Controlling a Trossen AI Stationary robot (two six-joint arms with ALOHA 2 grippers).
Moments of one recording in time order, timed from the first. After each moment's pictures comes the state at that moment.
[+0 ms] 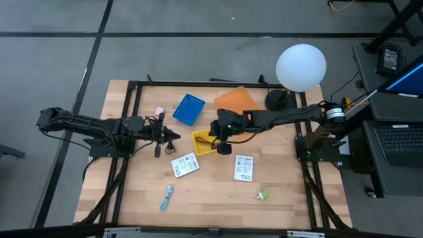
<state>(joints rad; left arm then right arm) -0.05 0.68 0.30 0.15 -0.09 -0.07 -0.01 1.71 1.26 -0.28 0.05 -0.11</state>
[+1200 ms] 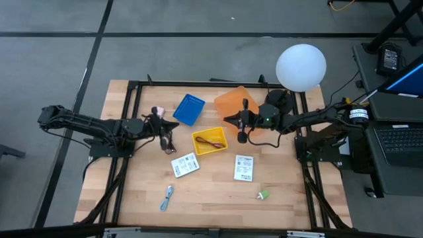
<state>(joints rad) -0.10 0.69 0.30 0.16 -0.51 -0.10 -0.21 1.44 0.53 0.76 -0.05 -0.18</state>
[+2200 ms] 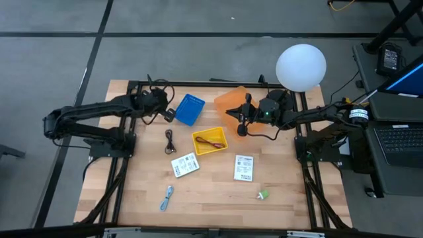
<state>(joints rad) 0.37 1.04 0.82 -0.74 -0.45 -0.49 -0.30 1.44 0.53 0.72 -0.05 -0.19</state>
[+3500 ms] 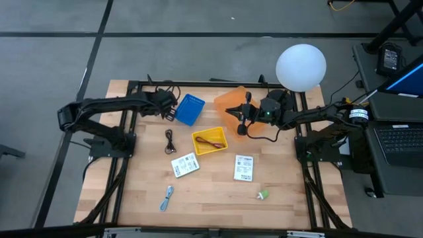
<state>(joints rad) 0.46 1.28 0.82 -0.83 -0.48 -0.60 -0.30 1.44 0.53 0.77 -0.05 -0.27</state>
